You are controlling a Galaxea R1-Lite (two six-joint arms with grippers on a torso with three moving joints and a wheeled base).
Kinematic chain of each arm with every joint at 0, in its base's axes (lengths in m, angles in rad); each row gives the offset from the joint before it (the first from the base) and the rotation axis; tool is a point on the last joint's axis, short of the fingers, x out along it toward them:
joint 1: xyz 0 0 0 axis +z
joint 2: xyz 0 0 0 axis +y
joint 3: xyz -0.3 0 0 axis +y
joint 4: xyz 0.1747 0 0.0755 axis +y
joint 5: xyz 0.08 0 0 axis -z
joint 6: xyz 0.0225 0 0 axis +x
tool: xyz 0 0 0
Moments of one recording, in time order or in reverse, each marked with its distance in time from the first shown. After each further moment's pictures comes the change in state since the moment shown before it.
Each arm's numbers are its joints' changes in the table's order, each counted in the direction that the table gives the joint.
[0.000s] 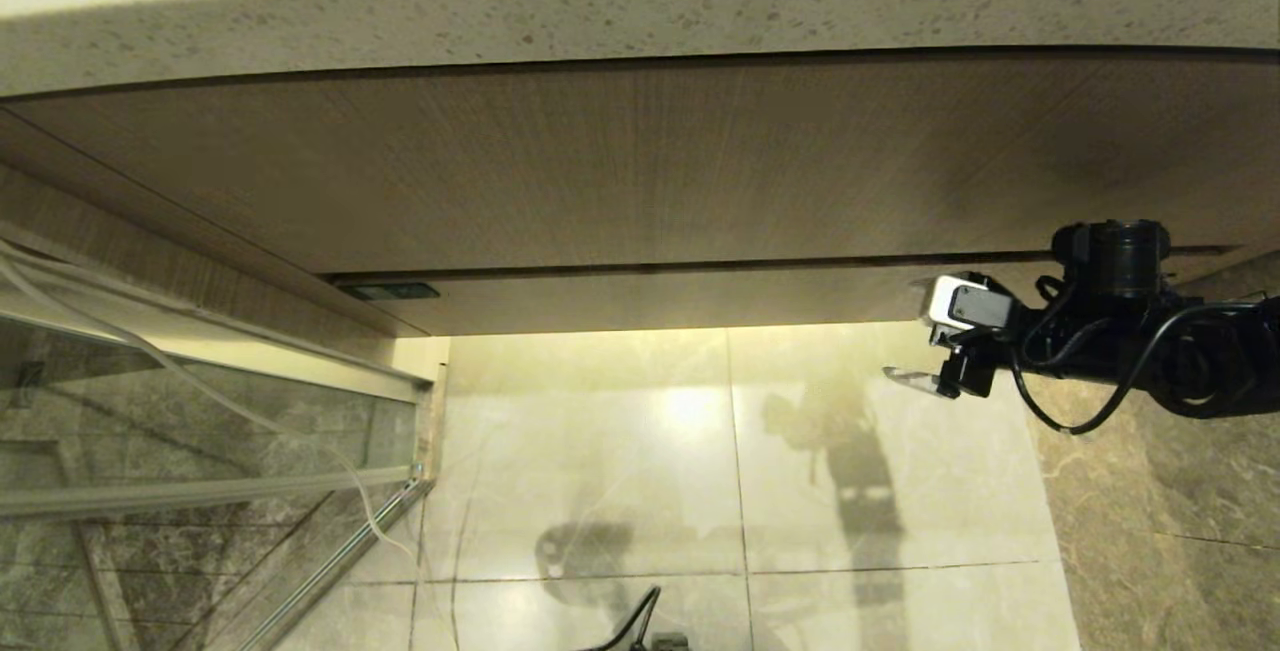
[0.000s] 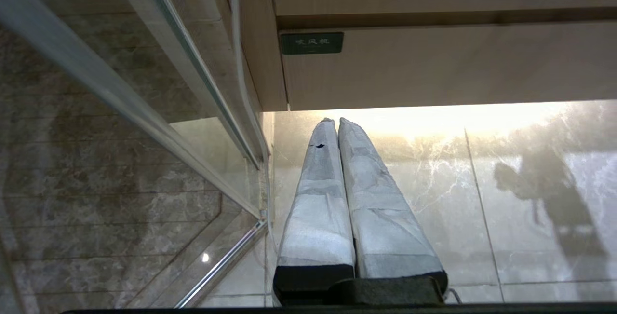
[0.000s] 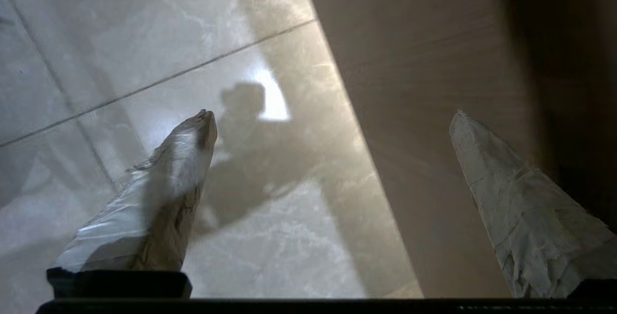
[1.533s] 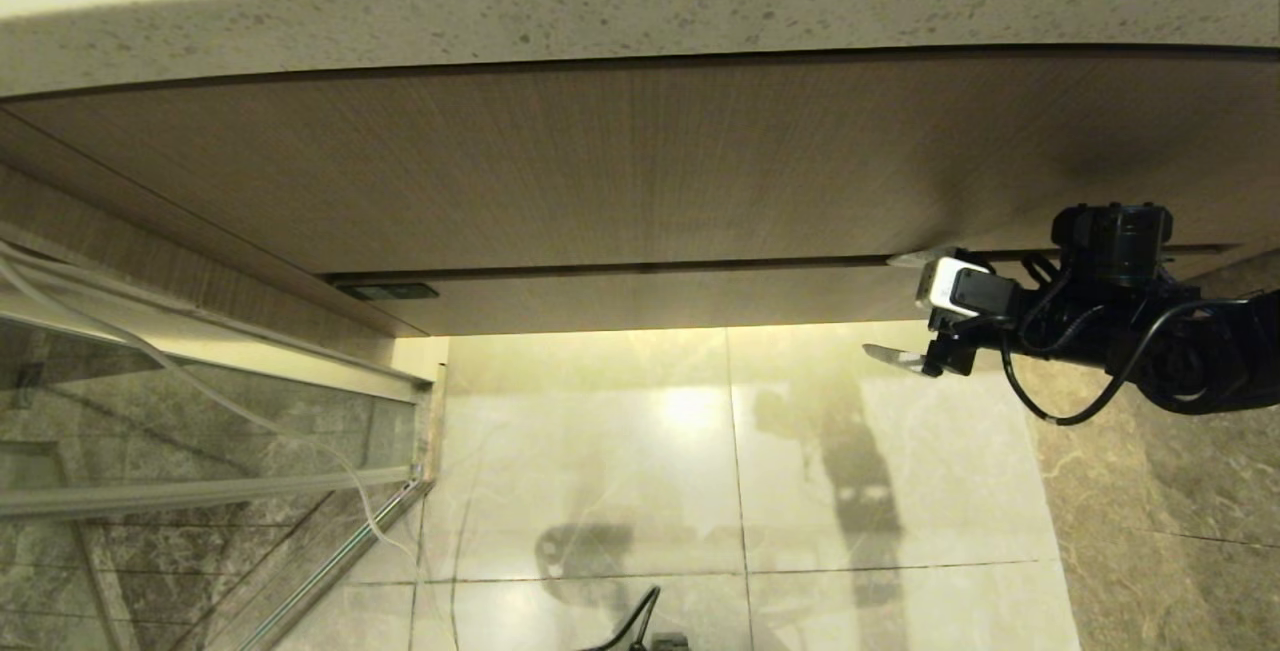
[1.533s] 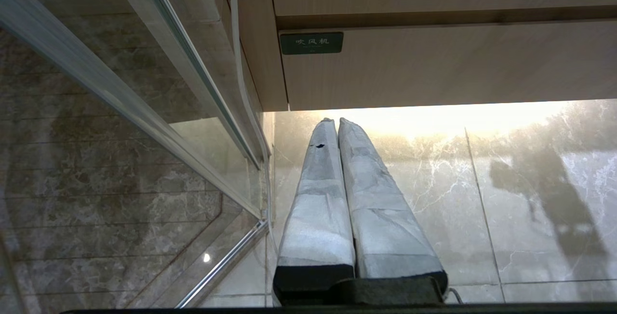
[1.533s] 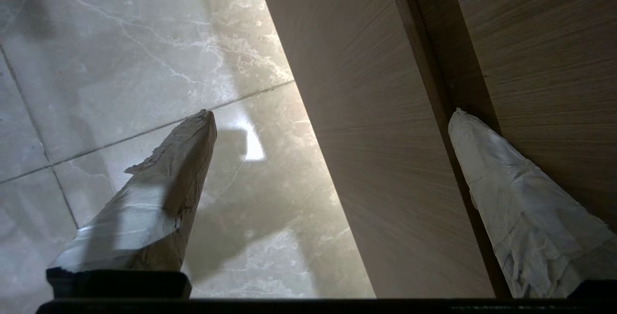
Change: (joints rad) left arm 0.001 0.000 0.000 0.000 0.000 0.000; right arm 0.035 0.006 -0.020 -0.113 -0.098 0.012
